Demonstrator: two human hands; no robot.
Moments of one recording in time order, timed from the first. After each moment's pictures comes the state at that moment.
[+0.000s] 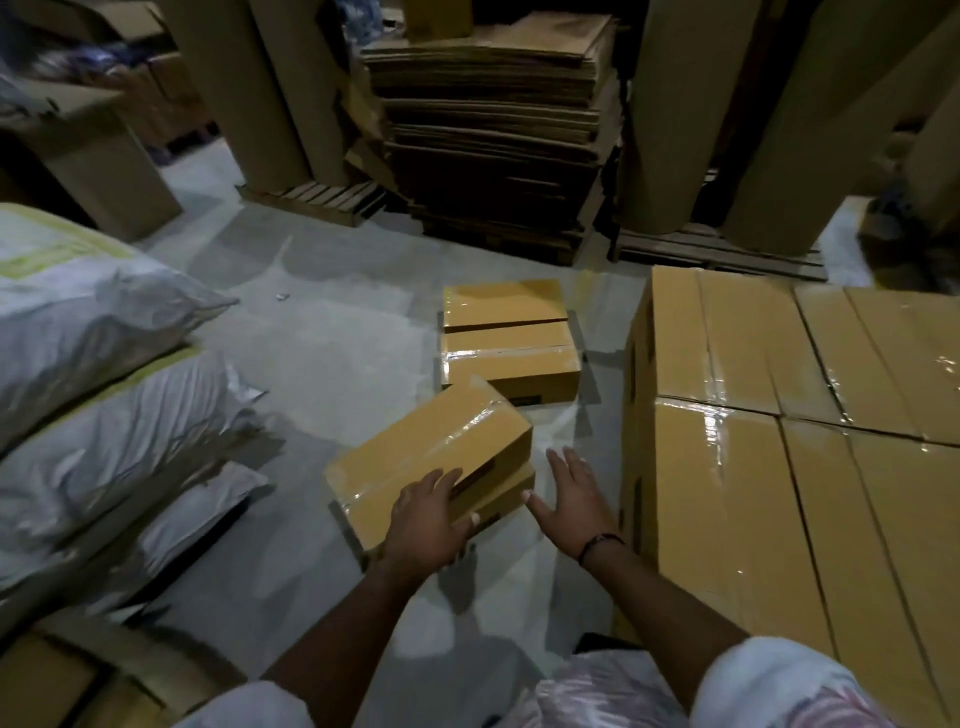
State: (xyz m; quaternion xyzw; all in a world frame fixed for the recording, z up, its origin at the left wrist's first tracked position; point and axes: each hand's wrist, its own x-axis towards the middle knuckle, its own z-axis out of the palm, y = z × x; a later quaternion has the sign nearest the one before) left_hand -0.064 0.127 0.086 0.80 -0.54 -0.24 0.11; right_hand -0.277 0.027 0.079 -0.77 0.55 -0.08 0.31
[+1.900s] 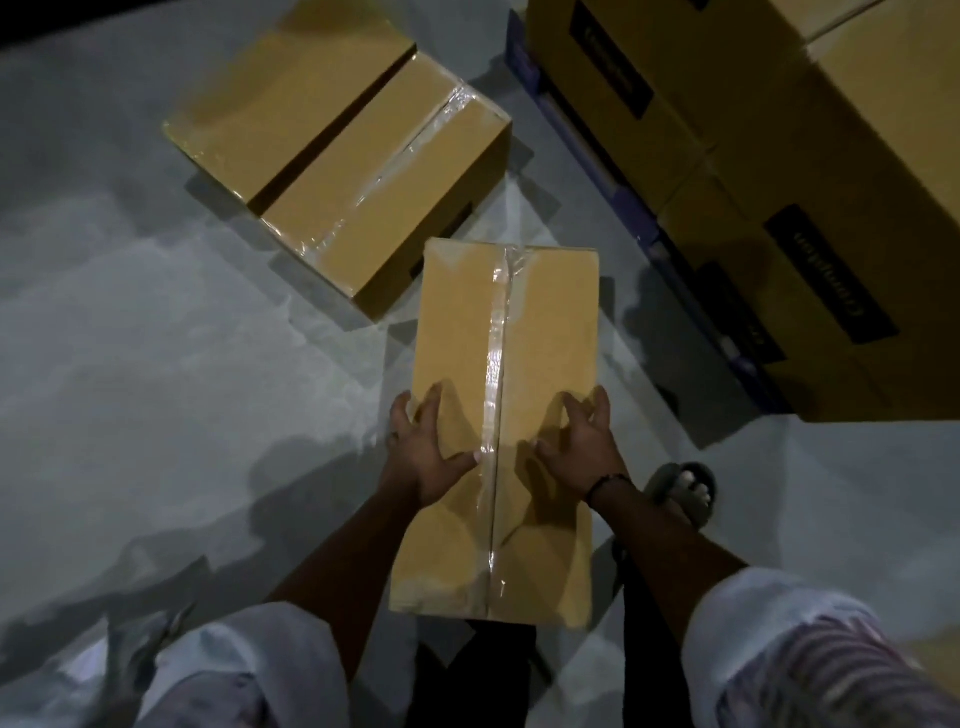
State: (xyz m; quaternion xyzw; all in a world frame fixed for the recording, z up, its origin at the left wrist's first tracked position) left_hand 0.318 -0.196 -0.290 0.58 -0.69 -0.43 -0.08; right_hand 0.099 -0.105 -0.286 -0.36 0.83 -0.06 0.42
